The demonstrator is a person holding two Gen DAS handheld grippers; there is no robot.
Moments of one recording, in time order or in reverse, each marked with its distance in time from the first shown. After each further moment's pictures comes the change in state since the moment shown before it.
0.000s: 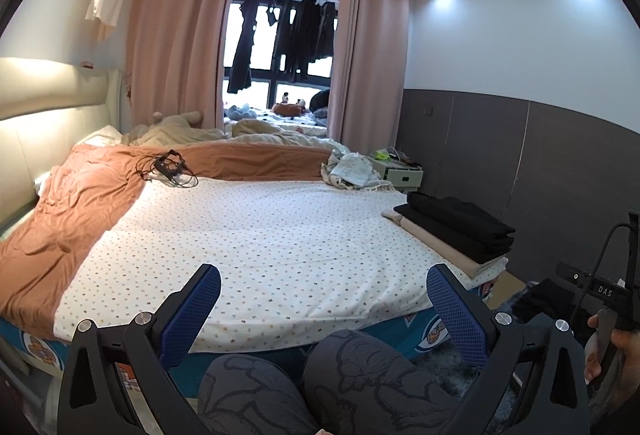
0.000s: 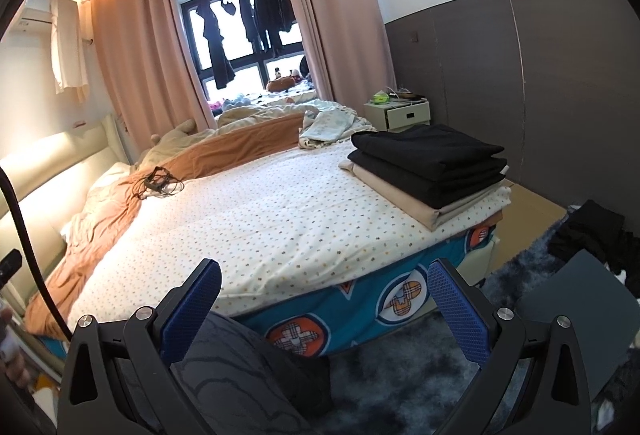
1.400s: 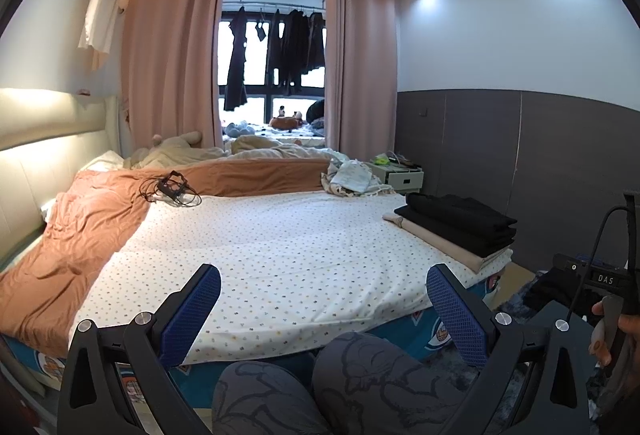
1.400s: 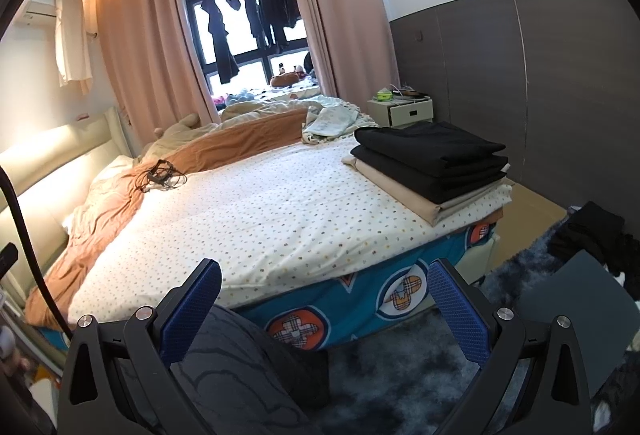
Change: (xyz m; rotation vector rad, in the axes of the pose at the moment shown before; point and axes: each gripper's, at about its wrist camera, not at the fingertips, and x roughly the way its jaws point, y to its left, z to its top) left arm -0.016 -0.011 -0.004 0.078 -0.036 0.018; right arm -0.007 0.003 -0.008 -0.015 0.014 0.011
